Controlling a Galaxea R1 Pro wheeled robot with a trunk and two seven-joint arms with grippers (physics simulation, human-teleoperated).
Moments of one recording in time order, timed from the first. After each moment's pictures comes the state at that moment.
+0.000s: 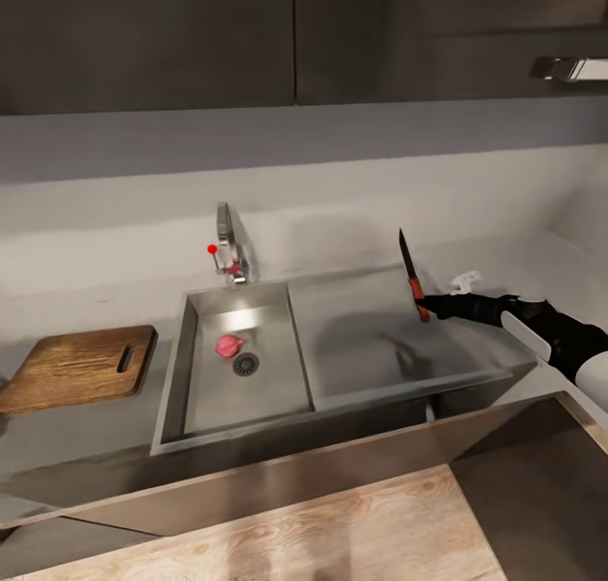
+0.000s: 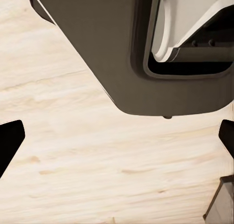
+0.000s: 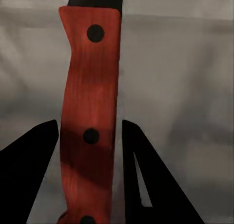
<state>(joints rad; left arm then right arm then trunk) 0.02 -0.08 0.00 -0.03 0.00 -0.07 -0.01 -1.26 -0.55 0.91 -0.59 -0.84 0.18 0.55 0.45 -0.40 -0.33</state>
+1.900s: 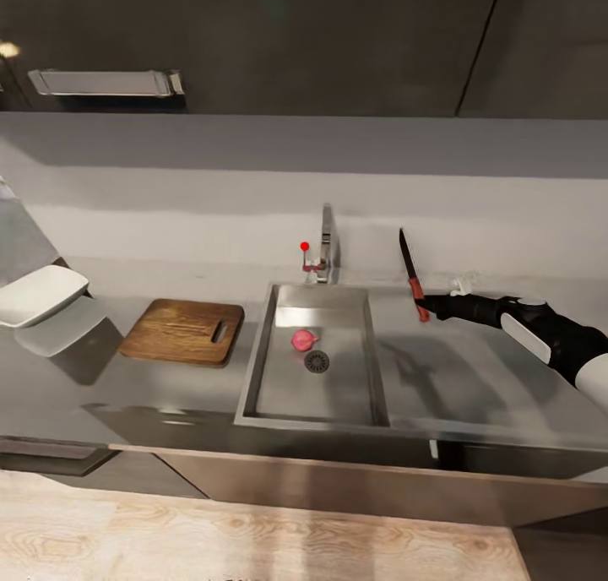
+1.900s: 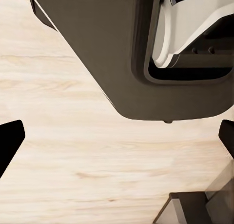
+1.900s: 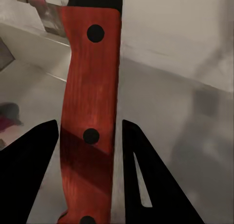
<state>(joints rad) 0.02 -0.08 0.00 -0.03 0.00 -0.07 -0.01 -1.25 -0.55 0.91 -0.59 -0.84 0.15 0.55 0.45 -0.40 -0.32</state>
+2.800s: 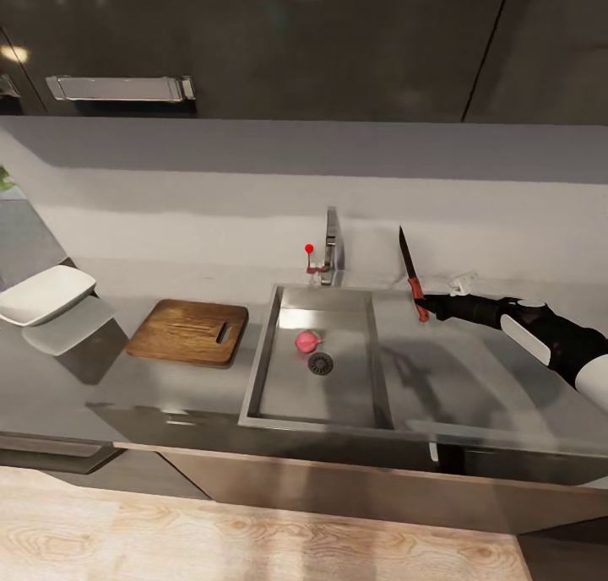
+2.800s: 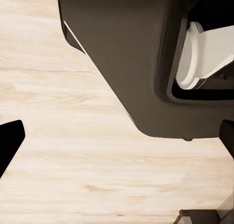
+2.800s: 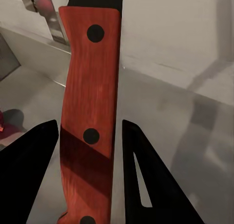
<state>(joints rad) 0.02 -0.04 0.00 -0.08 0.00 -0.07 0.00 -1.24 -0.55 0.91 -0.59 -0.84 0.12 0.55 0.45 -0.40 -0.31</state>
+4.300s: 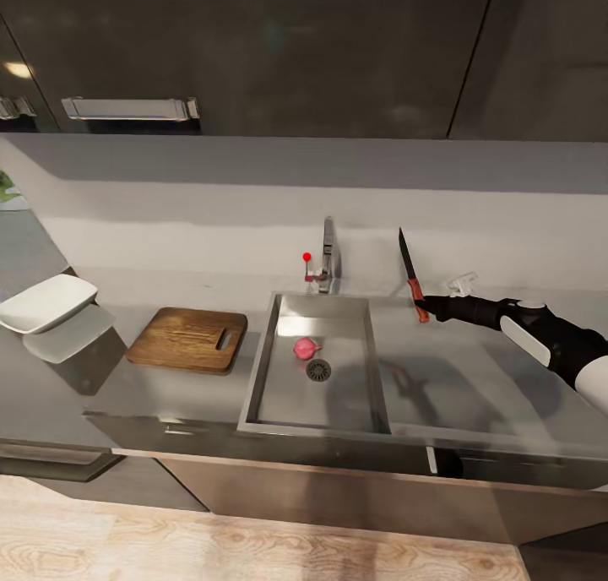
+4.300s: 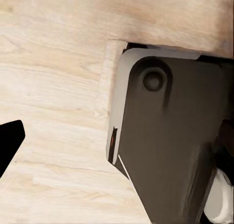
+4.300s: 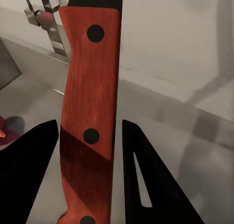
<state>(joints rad) 0.02 0.16 0.24 -0.38 0.01 -0.07 -0.27 -1.24 -0.55 0.91 -0.59 -0.84 0.12 0.55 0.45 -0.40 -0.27</state>
